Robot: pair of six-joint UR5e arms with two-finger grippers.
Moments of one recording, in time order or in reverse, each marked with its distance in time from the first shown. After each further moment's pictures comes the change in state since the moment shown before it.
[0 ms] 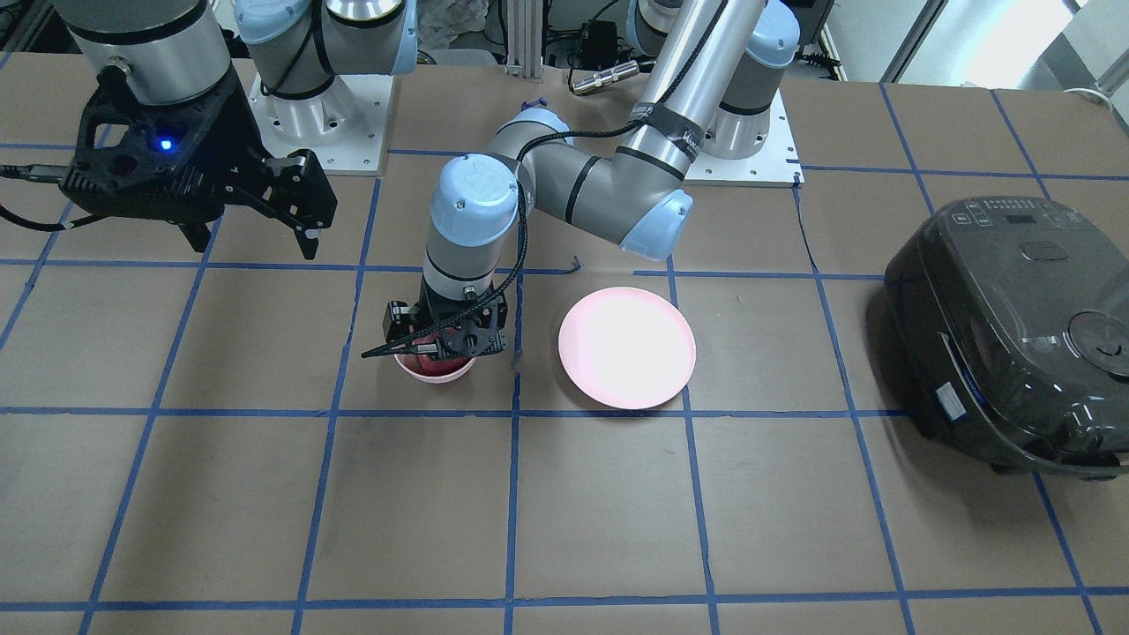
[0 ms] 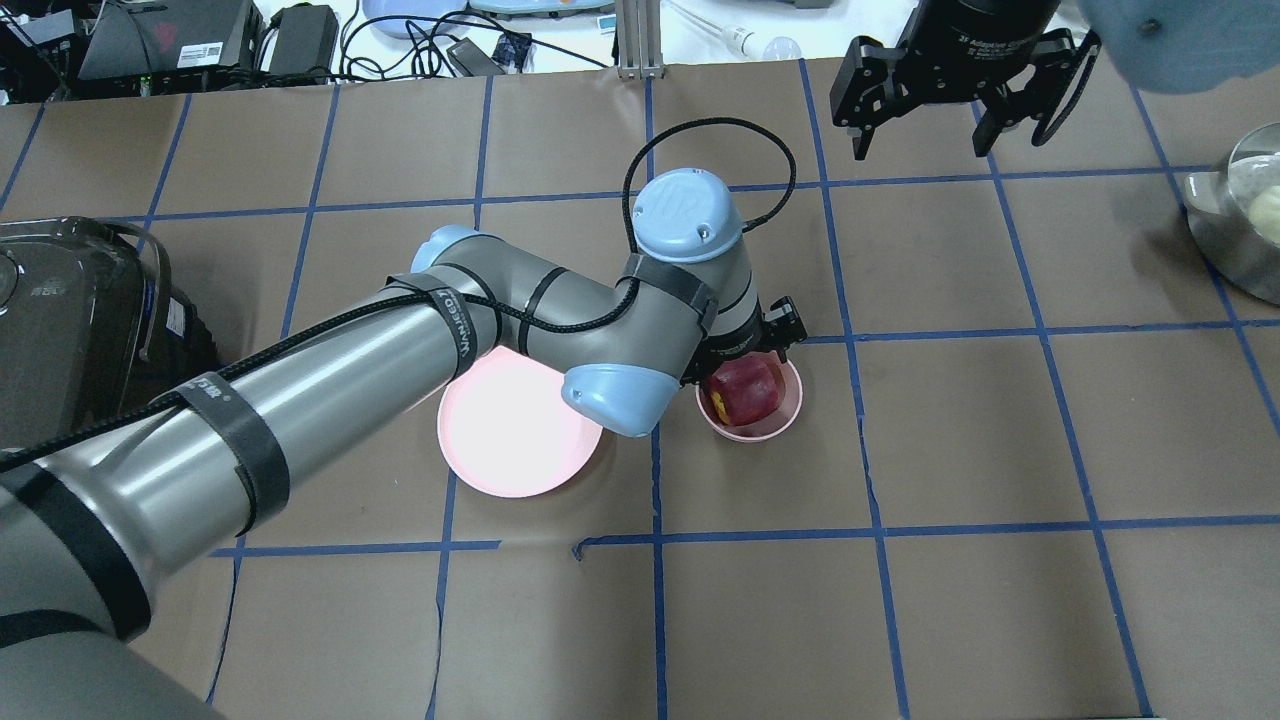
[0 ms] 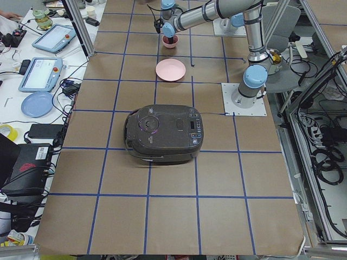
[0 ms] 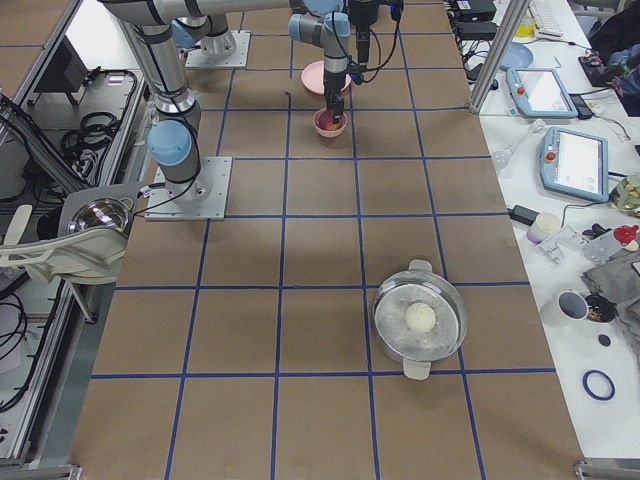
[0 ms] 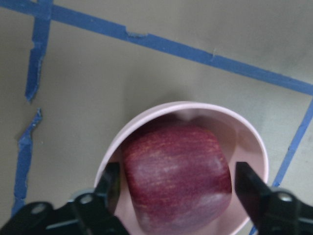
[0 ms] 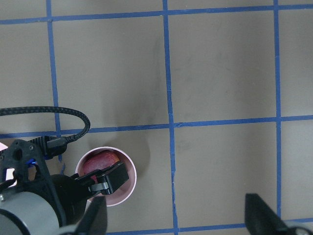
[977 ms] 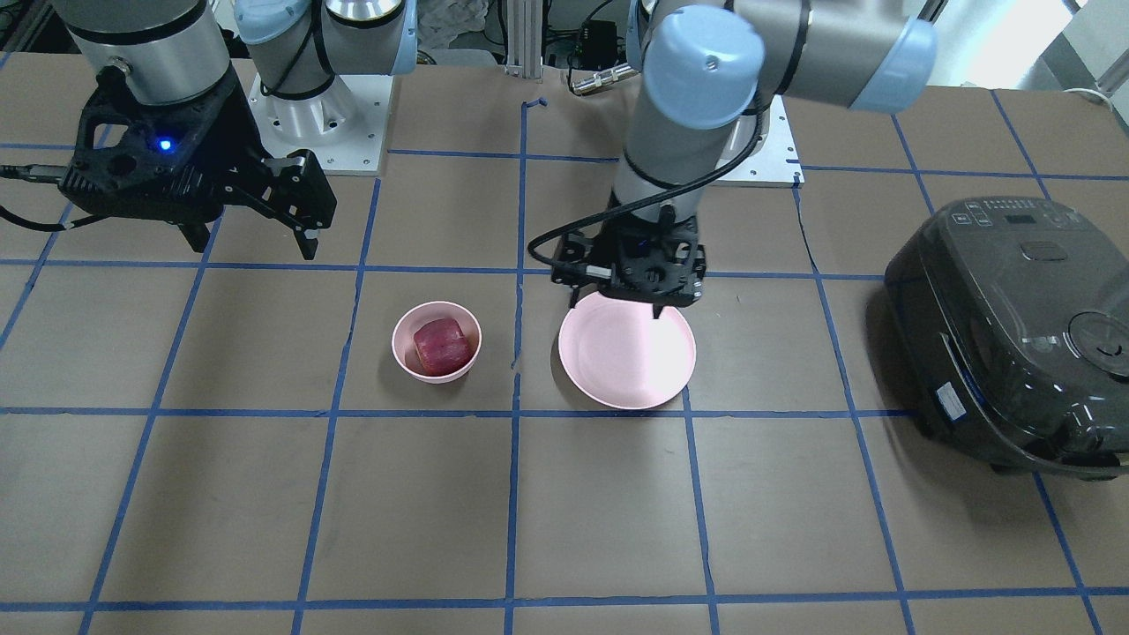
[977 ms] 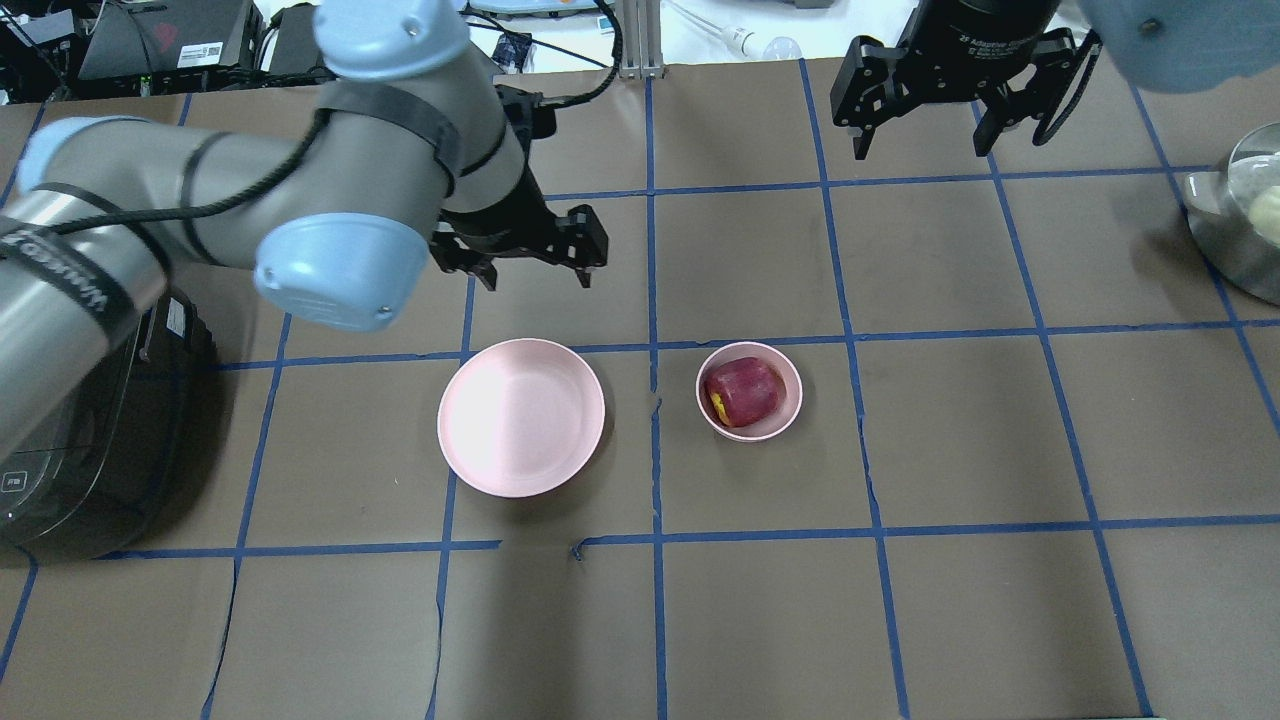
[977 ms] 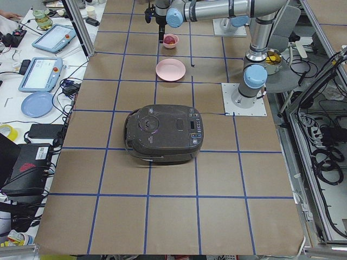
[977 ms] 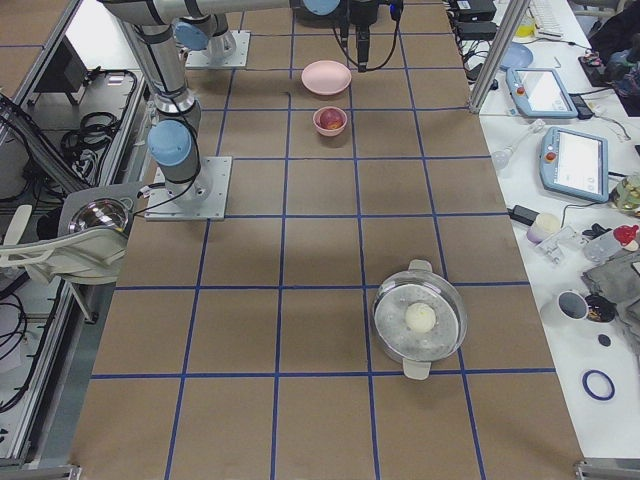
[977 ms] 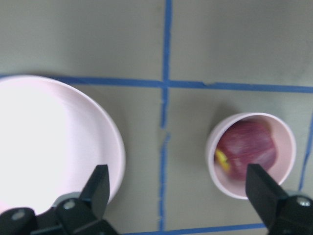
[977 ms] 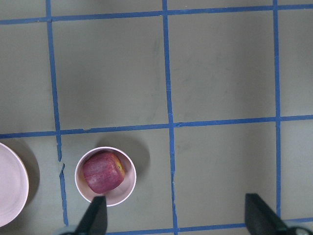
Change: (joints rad) left arm 0.329 0.357 0.007 -0.409 0.125 0.705; right arm 0.000 0.000 -0.001 0.001 -0.001 0.001
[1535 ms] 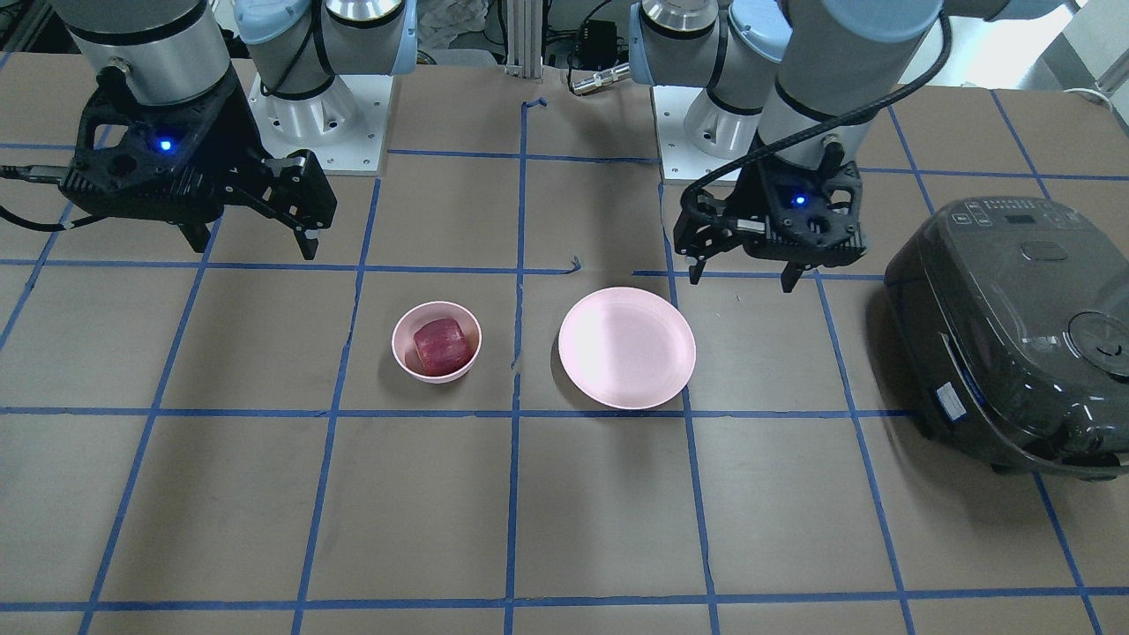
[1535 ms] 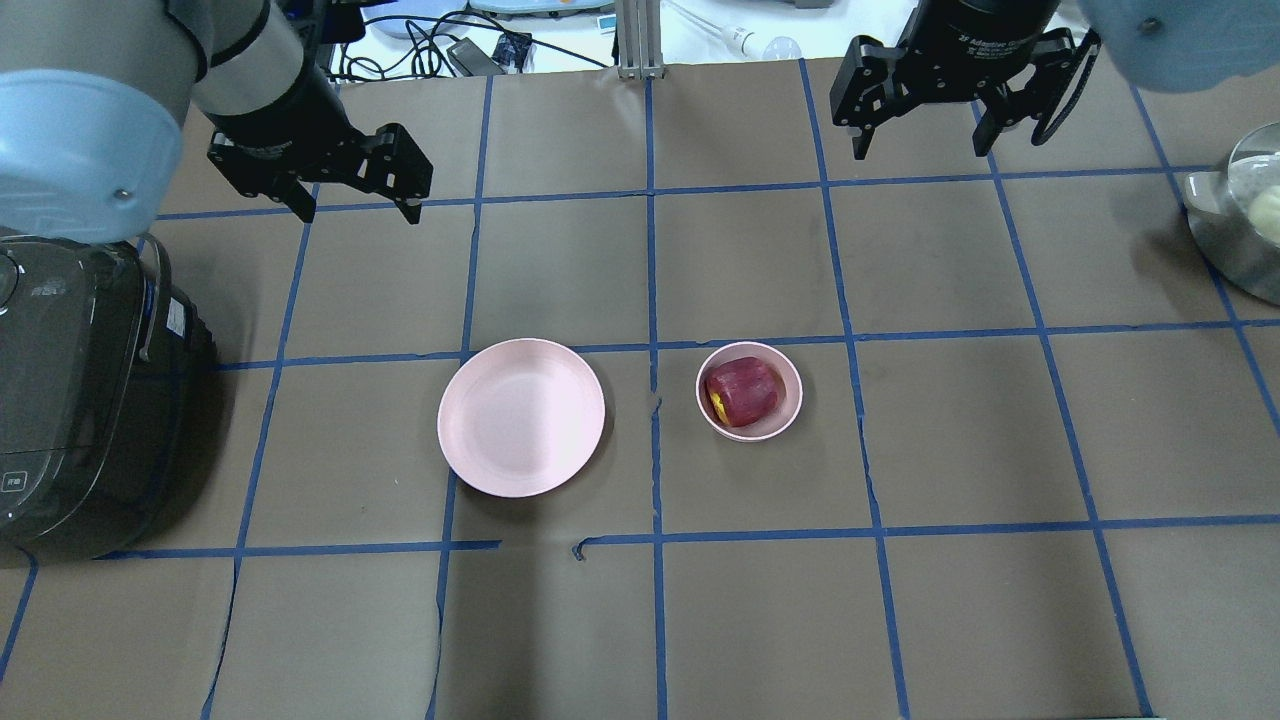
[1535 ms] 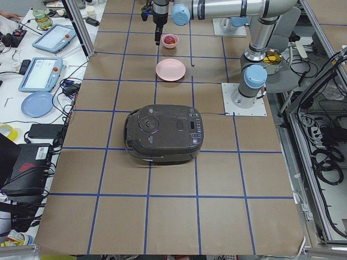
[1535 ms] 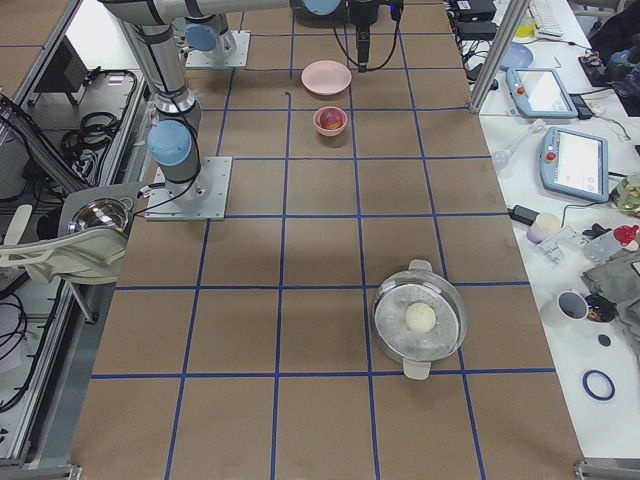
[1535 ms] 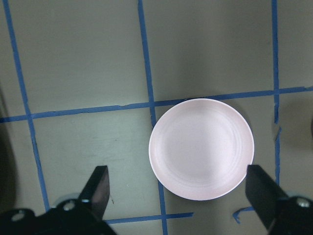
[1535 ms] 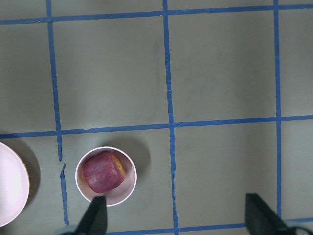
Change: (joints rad) left arm 0.169 0.074 0.124 -0.183 0.061 0.129; right arm 0.000 0.000 0.000 0.000 0.002 0.000
